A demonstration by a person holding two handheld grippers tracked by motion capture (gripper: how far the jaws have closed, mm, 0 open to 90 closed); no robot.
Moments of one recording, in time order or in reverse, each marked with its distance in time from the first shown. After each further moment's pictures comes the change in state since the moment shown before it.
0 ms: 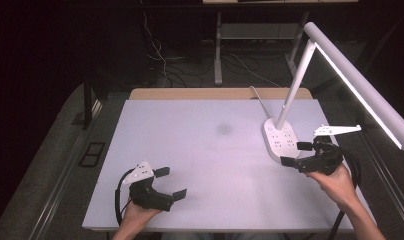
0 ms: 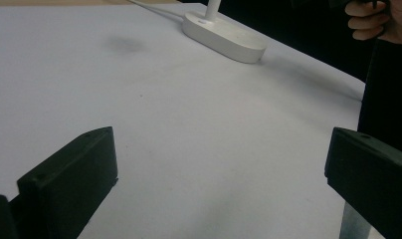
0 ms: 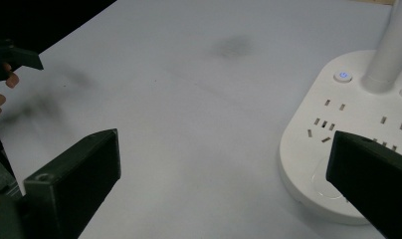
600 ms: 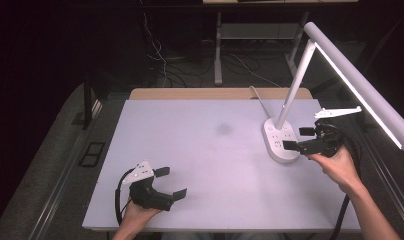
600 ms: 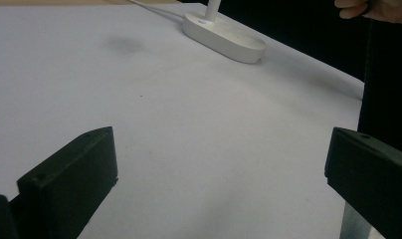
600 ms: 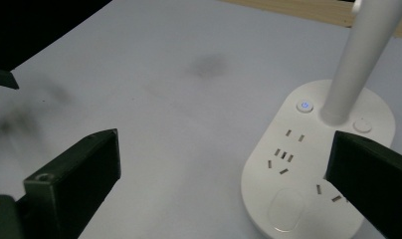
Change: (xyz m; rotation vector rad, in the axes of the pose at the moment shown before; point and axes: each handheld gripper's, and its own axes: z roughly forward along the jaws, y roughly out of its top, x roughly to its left) left arm 0.001 0.000 0.000 0.001 0.000 0.000; right arm -0.024 0.034 0.001 0.010 -0.032 0.001
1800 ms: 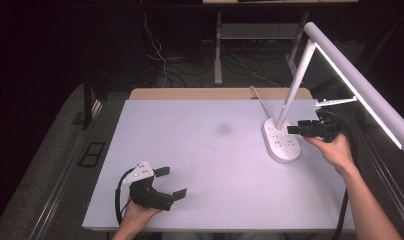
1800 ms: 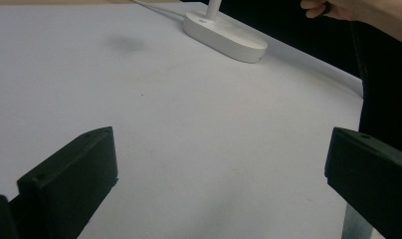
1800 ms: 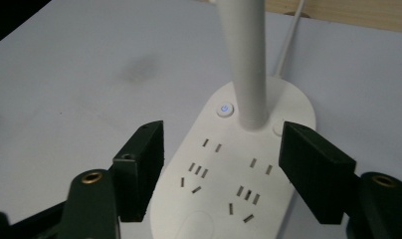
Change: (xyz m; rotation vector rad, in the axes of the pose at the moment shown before) left arm 0.001 0.000 0.000 0.003 0.002 -0.001; right arm -0.069 0.008 0.027 0.024 -0.074 0.075
